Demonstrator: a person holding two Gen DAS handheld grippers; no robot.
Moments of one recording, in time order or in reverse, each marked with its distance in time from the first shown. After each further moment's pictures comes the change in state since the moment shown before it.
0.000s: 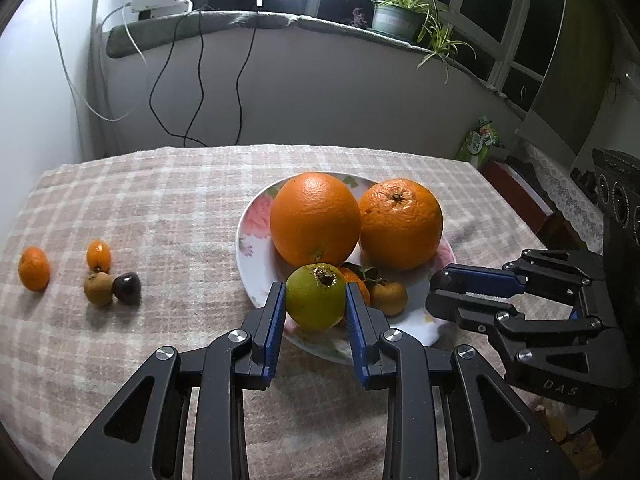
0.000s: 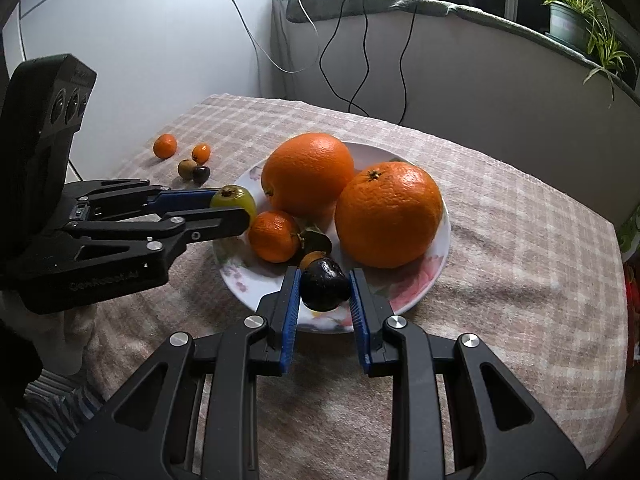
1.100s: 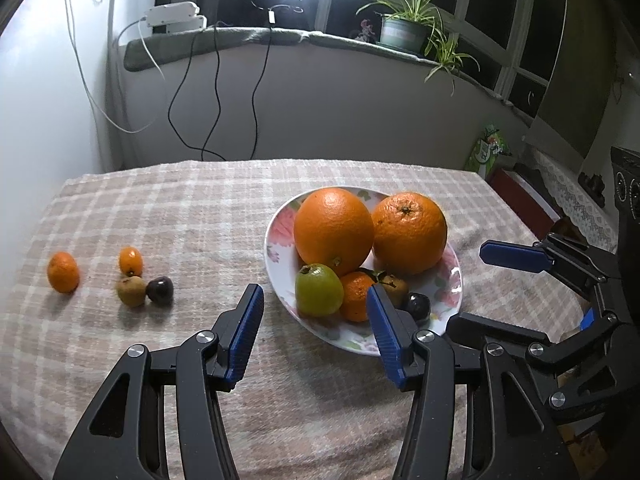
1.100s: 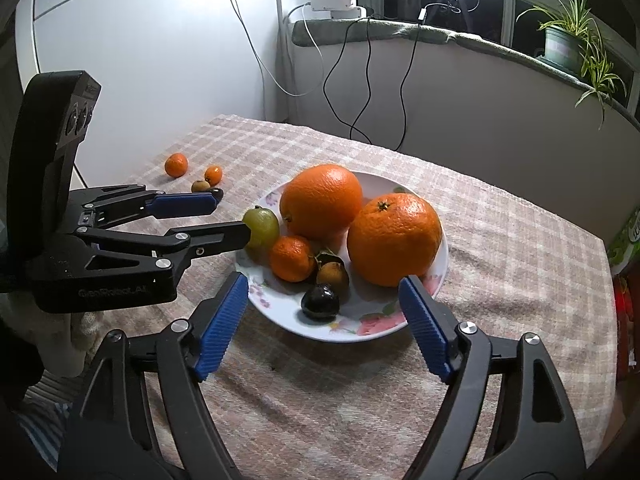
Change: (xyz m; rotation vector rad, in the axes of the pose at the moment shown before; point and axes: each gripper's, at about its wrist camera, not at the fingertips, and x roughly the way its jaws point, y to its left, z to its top) left arm -0.023 0.006 0.000 0.006 -0.041 0.042; right arm -0.022 0.017 0.004 -0.027 -0.081 -0.014
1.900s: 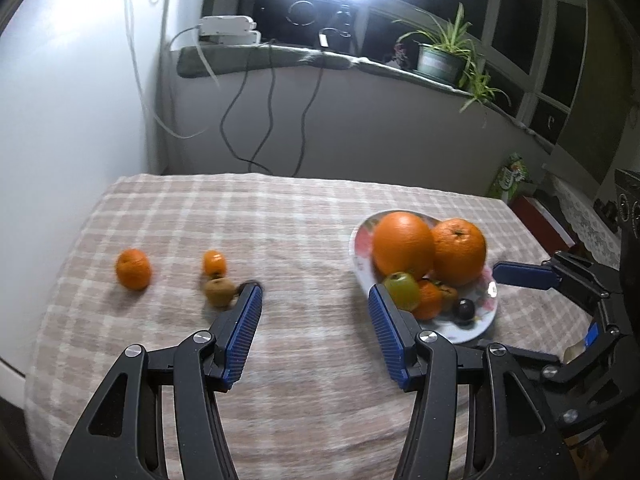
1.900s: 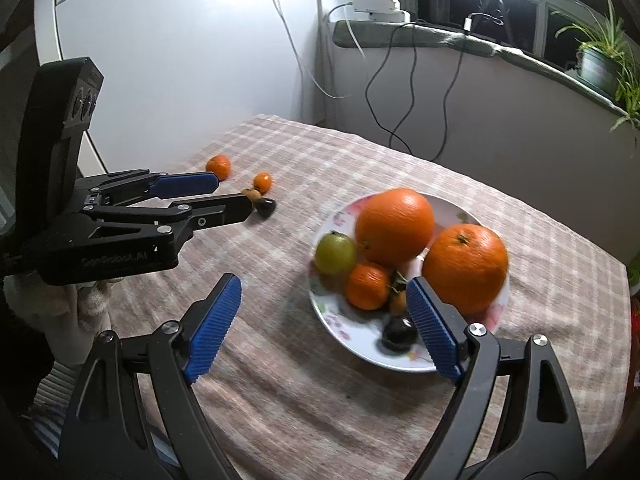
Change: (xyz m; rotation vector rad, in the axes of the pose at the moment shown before) left arm -0.038 0.061 -0.006 -0.077 -0.060 0.075; right arm 0.010 0.052 0.022 -0.057 0.010 0.078
